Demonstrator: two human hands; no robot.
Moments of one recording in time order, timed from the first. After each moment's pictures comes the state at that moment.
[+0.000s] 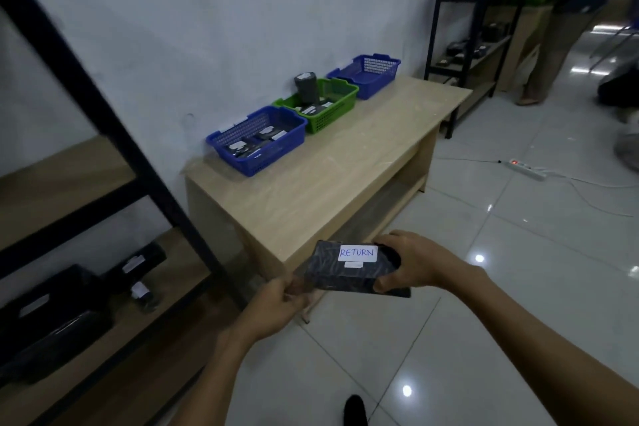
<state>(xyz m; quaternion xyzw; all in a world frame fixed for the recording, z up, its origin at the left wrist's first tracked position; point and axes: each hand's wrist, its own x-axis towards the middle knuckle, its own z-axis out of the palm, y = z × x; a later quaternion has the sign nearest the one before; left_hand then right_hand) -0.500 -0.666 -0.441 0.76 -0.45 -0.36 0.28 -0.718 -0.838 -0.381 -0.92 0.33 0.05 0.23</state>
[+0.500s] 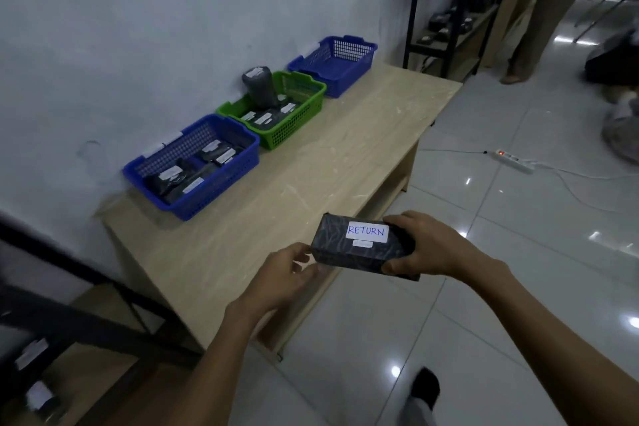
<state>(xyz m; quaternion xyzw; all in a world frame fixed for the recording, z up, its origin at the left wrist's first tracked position) -0.450 -0.965 -0.446 0.76 -0.51 -0.33 0.25 -0.690 -1.101 -0.392 -0.89 0.38 -0.01 0.24</state>
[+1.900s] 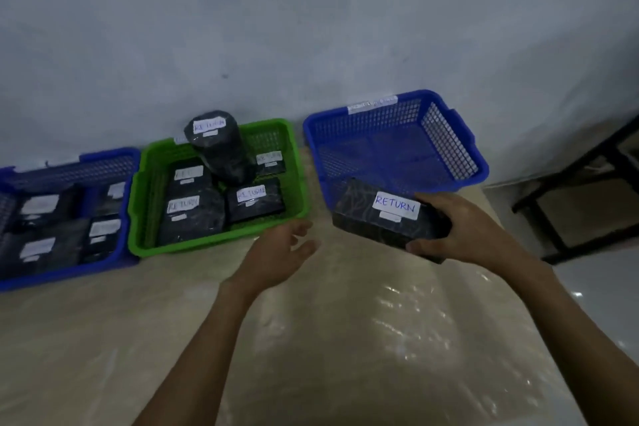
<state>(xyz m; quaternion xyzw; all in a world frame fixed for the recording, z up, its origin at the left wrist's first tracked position) -0.315 -1.611 -0.477 0.89 -0.23 -0.23 0.32 -0.435 -1.889 -0.423 -0.95 0.13 0.08 0.29</state>
